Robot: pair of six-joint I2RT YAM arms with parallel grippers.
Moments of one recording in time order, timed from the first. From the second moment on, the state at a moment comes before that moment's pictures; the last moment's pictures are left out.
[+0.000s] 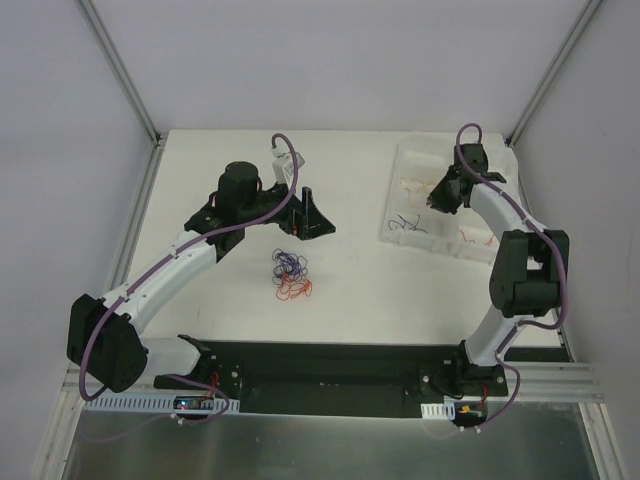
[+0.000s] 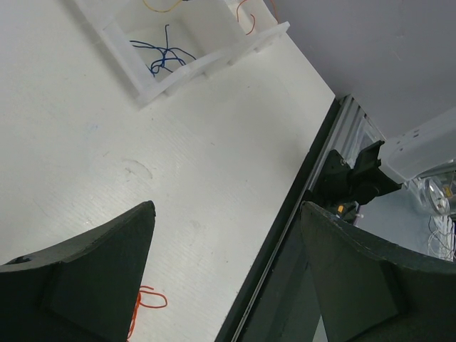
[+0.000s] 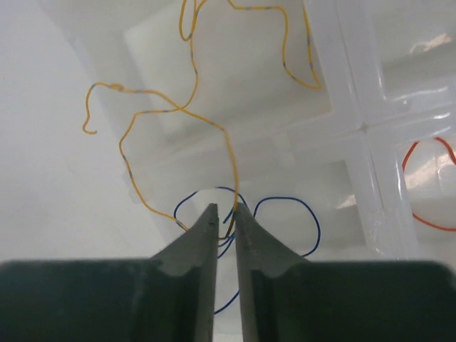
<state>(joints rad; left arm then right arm) -0.51 1.28 1.03 -0.11 0.67 -0.43 0.06 1.75 1.31 -0.52 -0.01 0.70</state>
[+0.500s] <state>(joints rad) -0.51 1.28 1.03 -0.11 0.67 -0.43 0.05 1.91 1.57 -0.57 0.11 0.61</state>
